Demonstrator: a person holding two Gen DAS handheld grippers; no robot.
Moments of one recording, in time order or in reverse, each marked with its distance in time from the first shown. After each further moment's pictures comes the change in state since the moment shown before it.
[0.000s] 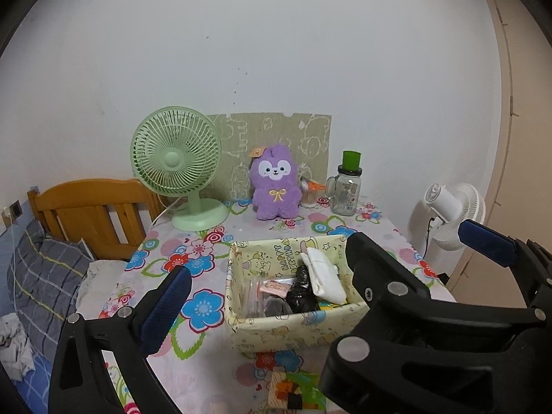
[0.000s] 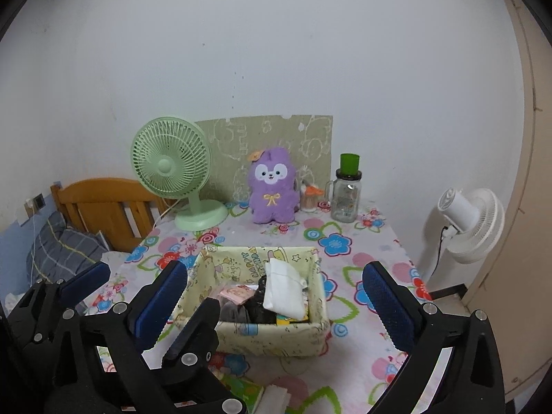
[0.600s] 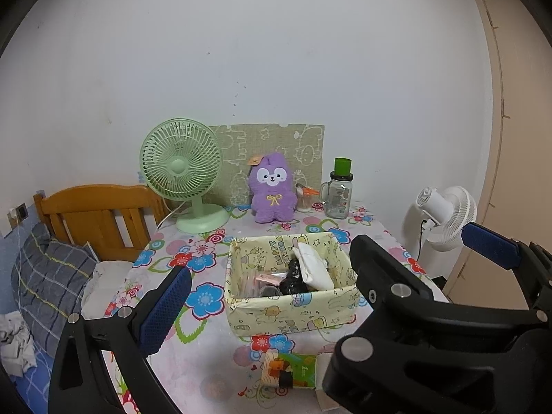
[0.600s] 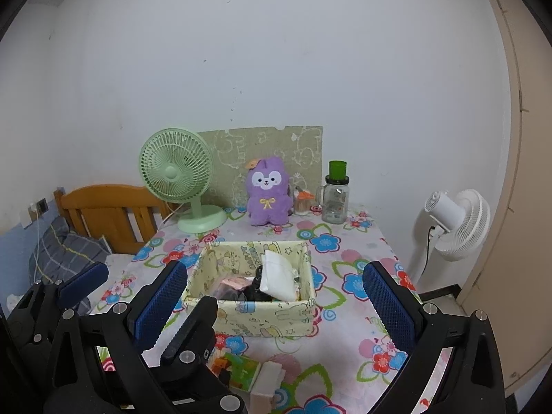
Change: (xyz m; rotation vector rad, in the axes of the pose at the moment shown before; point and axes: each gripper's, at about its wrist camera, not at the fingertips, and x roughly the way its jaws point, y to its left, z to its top) left arm -0.040 -0.012 -0.018 0.007 -0.041 0.002; right arm -0.046 -0.003 -0.020 0.004 -0.031 -0.015
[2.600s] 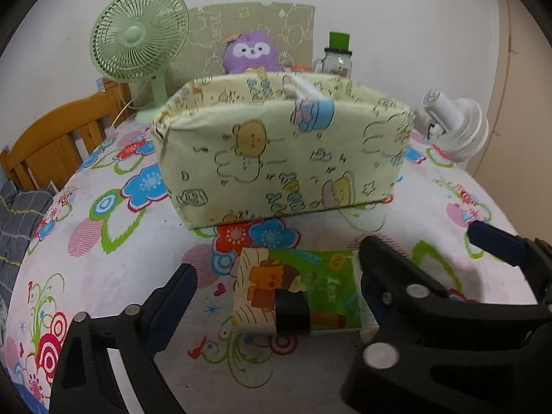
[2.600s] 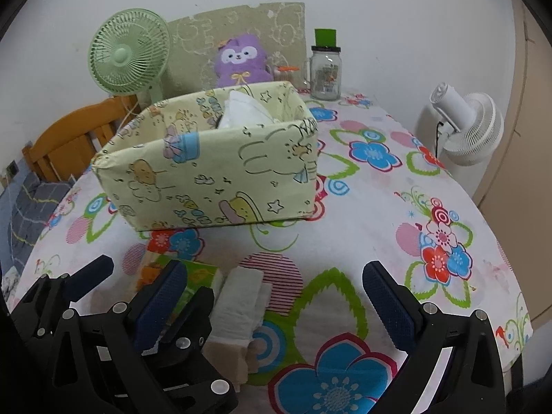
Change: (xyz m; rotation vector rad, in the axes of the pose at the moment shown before) left arm 0.125 0.000 -0.128 0.036 0.343 -0.064; right arm 0.124 -0.015 -0.139 0.075 0.341 -0.064
